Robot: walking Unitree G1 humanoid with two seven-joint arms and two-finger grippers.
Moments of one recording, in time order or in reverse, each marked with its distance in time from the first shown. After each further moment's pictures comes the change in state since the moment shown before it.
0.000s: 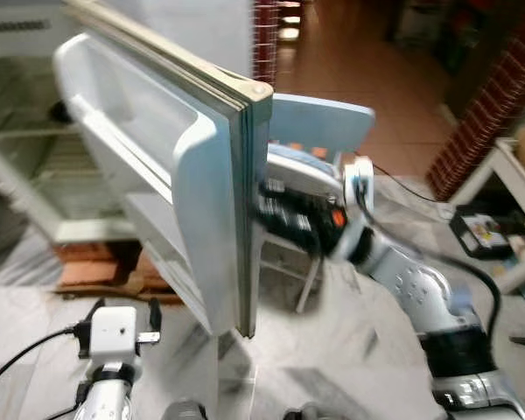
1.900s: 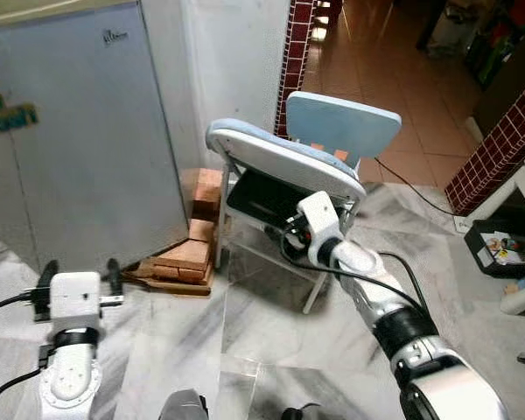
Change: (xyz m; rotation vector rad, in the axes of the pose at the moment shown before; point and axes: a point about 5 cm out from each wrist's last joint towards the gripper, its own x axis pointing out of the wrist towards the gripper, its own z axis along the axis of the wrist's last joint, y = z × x) left arm 0.032 0.032 0.039 0.083 -0.178 0.127; right arm 0.000 -0.089 -0.049 -0.424 0.303 -0.906
